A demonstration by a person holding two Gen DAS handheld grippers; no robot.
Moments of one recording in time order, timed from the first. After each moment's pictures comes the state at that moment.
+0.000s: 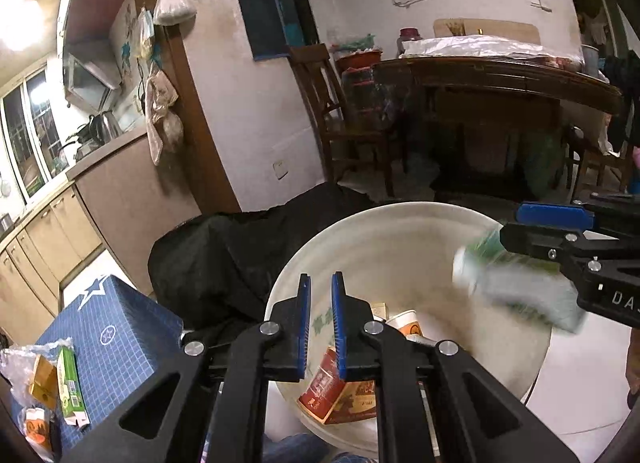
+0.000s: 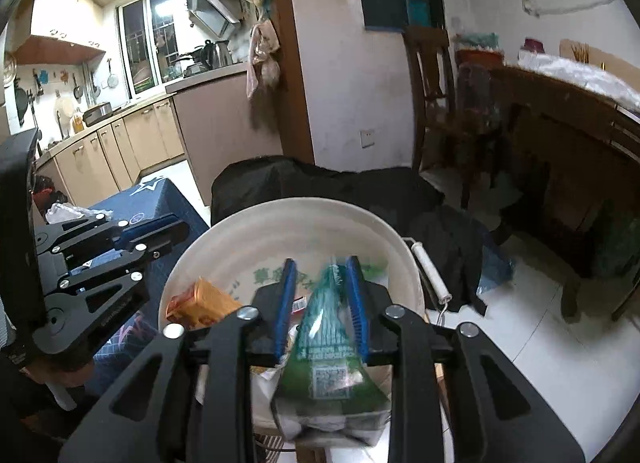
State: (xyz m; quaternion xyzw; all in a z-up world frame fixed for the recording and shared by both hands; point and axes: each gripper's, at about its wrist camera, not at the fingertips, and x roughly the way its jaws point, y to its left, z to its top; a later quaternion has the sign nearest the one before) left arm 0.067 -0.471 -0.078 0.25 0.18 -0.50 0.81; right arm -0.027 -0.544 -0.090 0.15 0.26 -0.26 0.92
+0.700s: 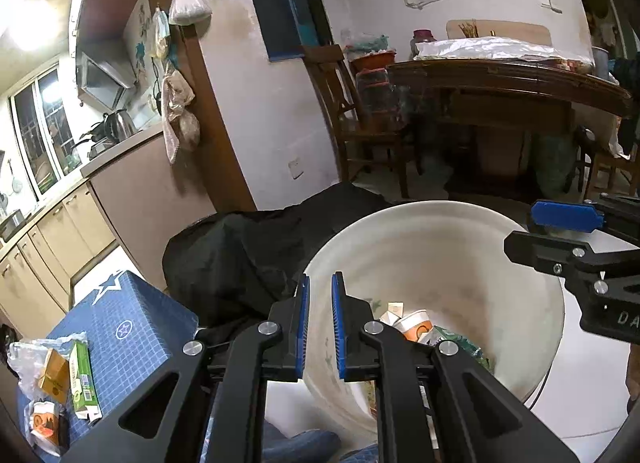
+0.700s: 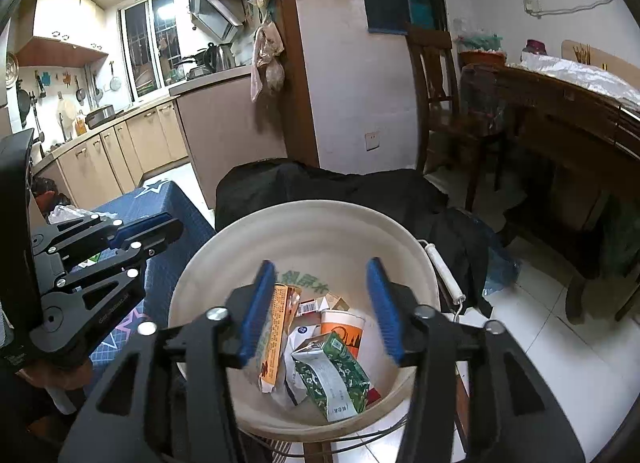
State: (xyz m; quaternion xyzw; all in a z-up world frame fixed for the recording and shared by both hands) left arm 0.068 -0.460 -0.072 0.24 0.17 -0.47 0.83; right arm -0.020 -0.536 -0.088 0.14 0.25 -0.26 0.92
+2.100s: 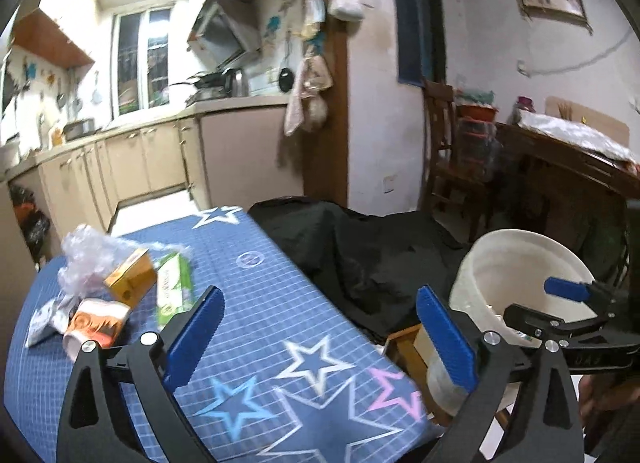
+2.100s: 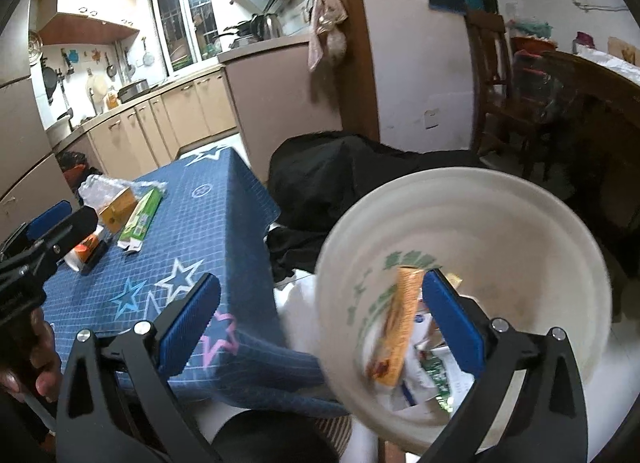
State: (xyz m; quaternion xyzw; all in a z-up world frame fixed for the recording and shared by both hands) left arm 0.169 -0.268 -0.053 0.09 0.21 -0.36 0.91; right arm 0.080 -0.449 -0.114 0.16 0.30 -0.18 0.93
